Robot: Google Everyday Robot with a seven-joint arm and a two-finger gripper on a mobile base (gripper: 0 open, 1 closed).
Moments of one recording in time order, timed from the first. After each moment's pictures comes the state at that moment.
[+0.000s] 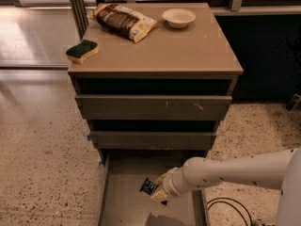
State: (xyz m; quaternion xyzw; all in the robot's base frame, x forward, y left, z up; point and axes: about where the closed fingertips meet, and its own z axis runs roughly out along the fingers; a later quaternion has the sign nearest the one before) arm 0.453 -0.028 0.421 -0.53 0.80 0.20 0.22
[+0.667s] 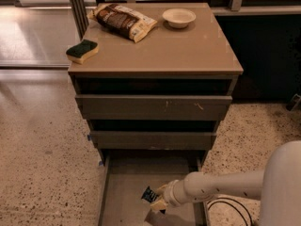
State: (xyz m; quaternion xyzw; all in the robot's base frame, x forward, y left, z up) arm 0.455 -0.029 0.322 -0.49 0.81 0.23 0.23
